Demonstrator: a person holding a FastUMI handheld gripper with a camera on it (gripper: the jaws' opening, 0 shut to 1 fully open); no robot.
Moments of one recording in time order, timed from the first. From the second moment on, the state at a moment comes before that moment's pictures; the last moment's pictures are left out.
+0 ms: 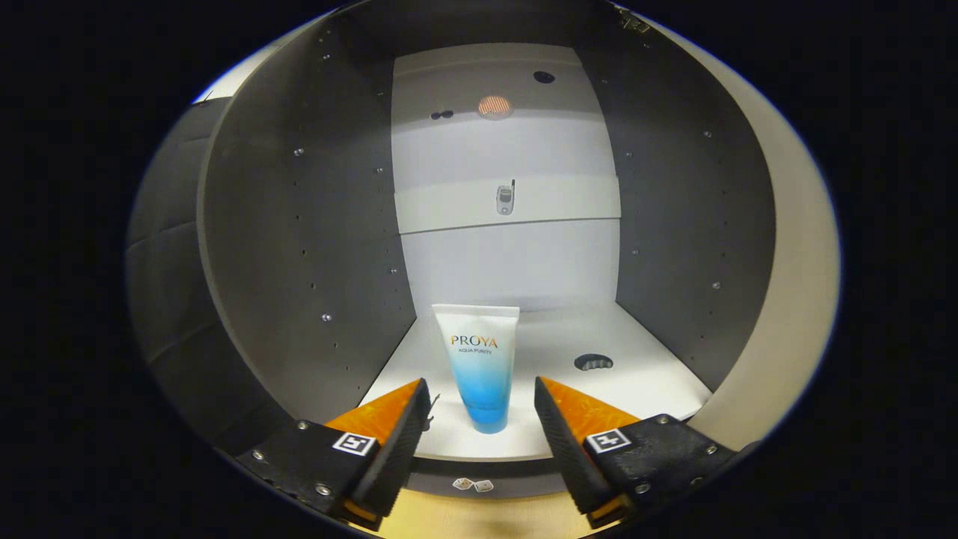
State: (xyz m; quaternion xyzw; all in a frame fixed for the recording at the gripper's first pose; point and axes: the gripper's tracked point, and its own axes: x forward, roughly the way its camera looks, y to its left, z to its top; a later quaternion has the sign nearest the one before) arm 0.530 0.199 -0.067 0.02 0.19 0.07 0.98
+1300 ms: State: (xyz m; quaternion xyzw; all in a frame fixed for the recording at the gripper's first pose) arm 0.250 0.165 0.011 0.02 0.06 0.08 0.99
